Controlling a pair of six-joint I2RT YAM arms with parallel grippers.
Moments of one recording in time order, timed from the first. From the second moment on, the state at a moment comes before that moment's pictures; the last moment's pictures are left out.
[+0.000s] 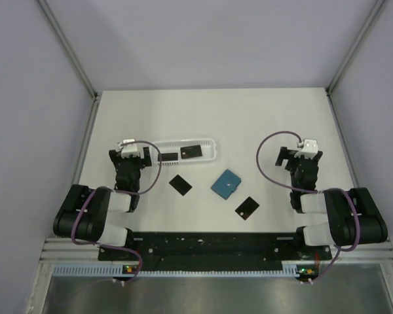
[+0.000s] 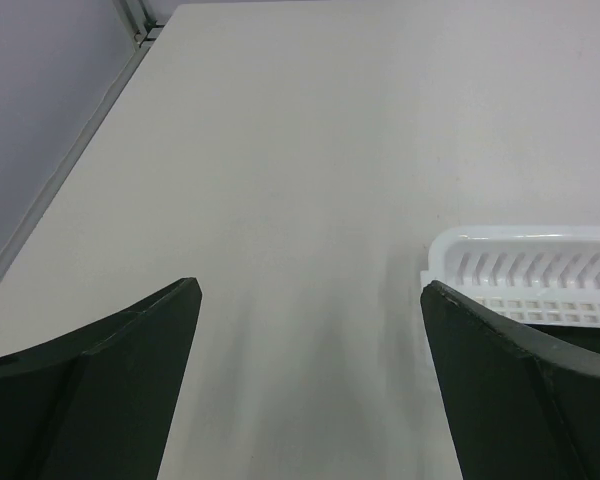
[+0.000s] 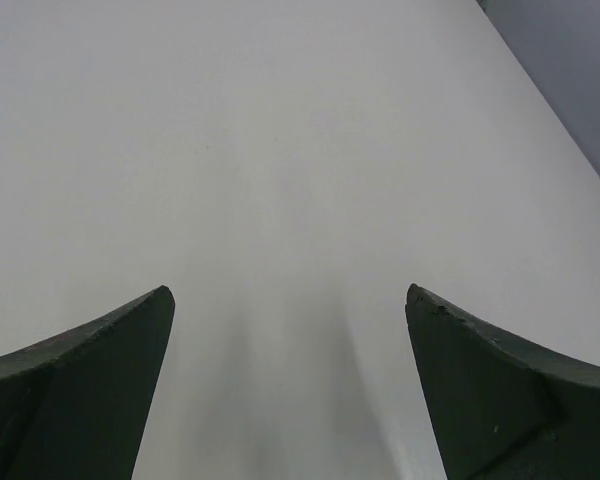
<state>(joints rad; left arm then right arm) -0.15 1.44 0.22 1.15 -0.30 0.04 0.08 1.37 0.17 1.08 0.22 0.02</state>
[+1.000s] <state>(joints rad) -0.19 1.14 0.60 0.37 -0.39 -0.19 0.08 1.03 0.54 0.11 0.17 0.42</state>
